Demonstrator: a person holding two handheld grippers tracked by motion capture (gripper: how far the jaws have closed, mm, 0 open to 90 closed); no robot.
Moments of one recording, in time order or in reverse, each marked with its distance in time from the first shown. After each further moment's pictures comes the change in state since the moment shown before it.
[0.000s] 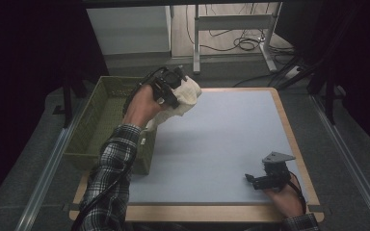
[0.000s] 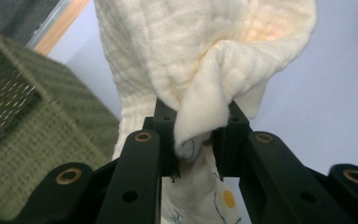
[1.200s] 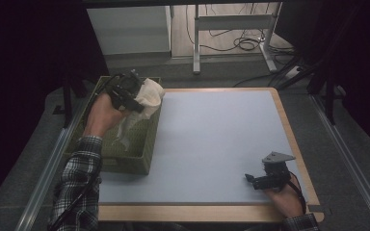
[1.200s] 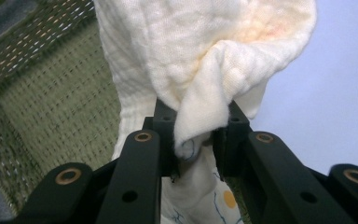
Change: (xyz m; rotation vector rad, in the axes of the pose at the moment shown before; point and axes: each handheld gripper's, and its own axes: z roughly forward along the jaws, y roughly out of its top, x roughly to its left) left arm 0.053 -0.095 -0.023 -0.019 0.036 -0.165; right arm 0.000 0.000 0.000 0.000 -0.003 -0.002
